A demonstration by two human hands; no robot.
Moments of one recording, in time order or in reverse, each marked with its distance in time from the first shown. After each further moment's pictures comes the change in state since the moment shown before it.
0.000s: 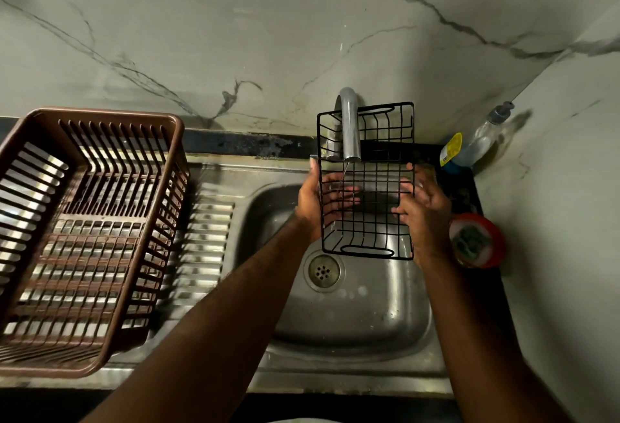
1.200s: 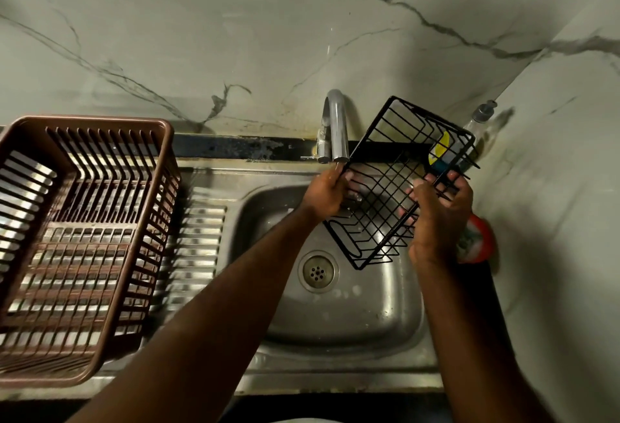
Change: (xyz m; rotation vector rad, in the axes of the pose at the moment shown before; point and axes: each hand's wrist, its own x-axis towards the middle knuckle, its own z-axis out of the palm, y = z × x) left_hand 0.020 0.009 0.023 0.899 -0.003 0.351; right_hand -0.020 -0.029 -0.008 0.118 0.340 -0.030
